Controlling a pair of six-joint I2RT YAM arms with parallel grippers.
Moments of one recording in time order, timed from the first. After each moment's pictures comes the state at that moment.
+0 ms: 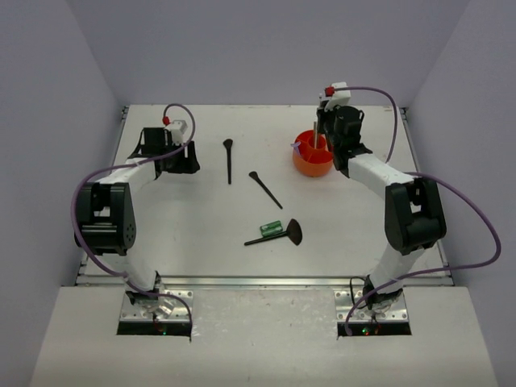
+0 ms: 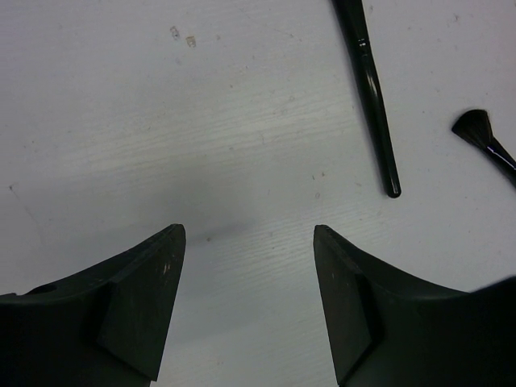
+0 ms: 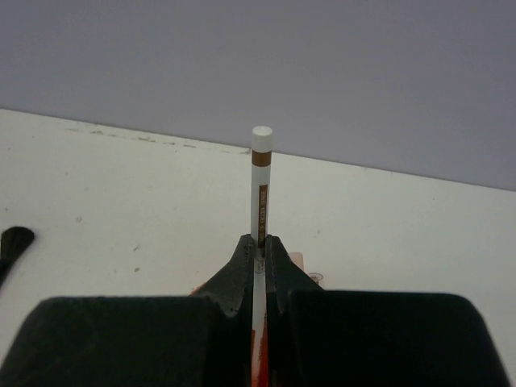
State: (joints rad) left arm 0.05 1.70 1.07 -0.16 0.32 0.00; right arm 0.24 1.77 1.14 0.53 0.08 -0.03
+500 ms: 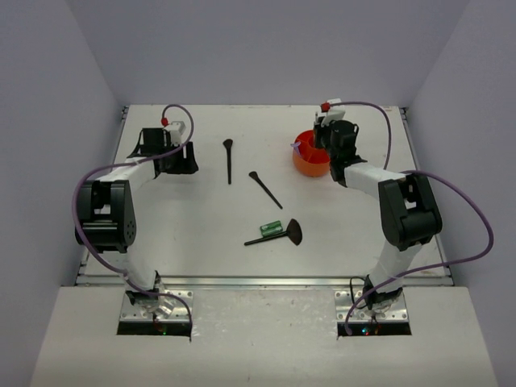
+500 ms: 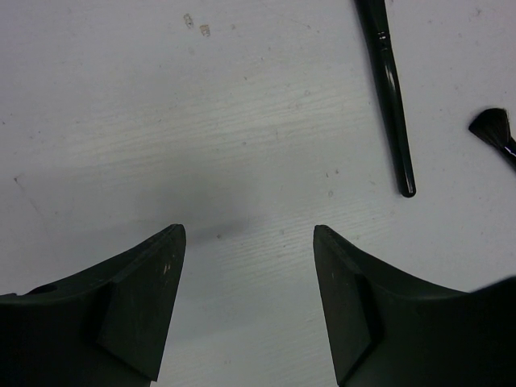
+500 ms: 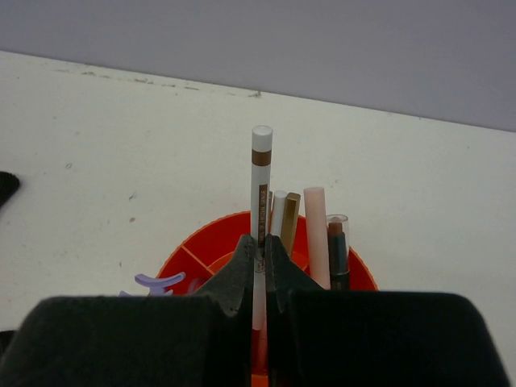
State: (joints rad) left arm 0.06 1.72 1.08 -0.18 0.31 0.00; right arm 0.24 1.81 1.02 0.61 0.06 -0.01
